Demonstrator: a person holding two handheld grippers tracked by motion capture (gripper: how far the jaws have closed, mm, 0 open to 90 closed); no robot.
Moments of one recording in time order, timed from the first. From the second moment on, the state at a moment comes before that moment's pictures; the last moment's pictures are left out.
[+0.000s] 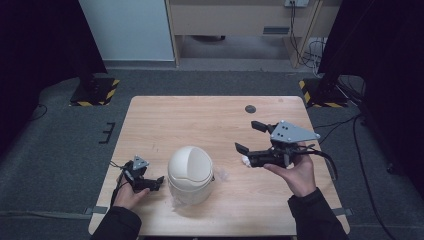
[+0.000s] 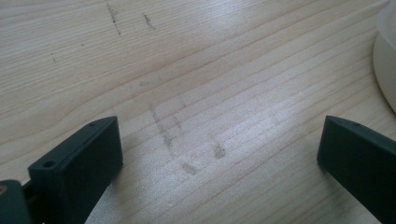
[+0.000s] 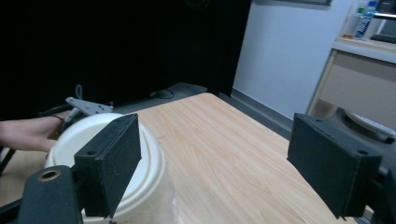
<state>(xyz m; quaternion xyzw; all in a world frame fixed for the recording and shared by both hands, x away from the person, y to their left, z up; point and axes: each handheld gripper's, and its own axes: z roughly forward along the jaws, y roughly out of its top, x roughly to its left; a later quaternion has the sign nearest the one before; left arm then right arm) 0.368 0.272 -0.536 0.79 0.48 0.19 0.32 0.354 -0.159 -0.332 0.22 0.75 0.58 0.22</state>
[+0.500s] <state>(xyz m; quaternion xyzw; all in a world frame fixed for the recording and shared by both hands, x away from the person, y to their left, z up) 0.368 0.272 -0.536 0.79 0.48 0.19 0.32 0.353 -0.104 -0.340 0.19 0.76 0.60 0.15</state>
